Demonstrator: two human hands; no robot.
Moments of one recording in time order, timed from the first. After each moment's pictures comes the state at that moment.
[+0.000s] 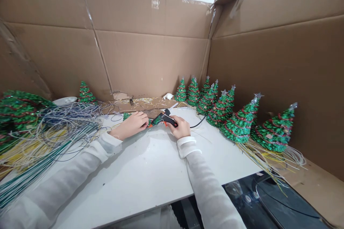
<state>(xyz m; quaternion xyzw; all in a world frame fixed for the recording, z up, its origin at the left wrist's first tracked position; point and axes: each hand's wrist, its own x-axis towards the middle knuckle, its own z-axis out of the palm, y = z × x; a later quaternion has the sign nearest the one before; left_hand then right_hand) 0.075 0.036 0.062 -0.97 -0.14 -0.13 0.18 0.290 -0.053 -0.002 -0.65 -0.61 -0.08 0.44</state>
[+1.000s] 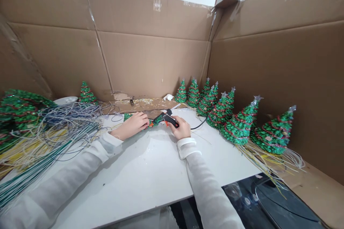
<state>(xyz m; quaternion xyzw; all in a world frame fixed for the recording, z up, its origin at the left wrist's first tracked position) 0.075 0.041 0.057 -0.97 -0.15 -0.12 0.17 0.292 -0.051 -0.006 -0.66 -0.58 -0.08 0.47</state>
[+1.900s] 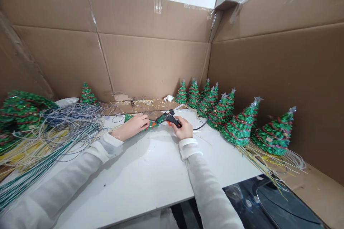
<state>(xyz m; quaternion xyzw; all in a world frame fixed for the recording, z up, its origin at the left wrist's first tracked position) 0.075 0.039 0.062 -0.97 -0.16 -0.12 0.12 0.297 -0.053 -0.004 -0.67 -0.57 -0.07 0.47</state>
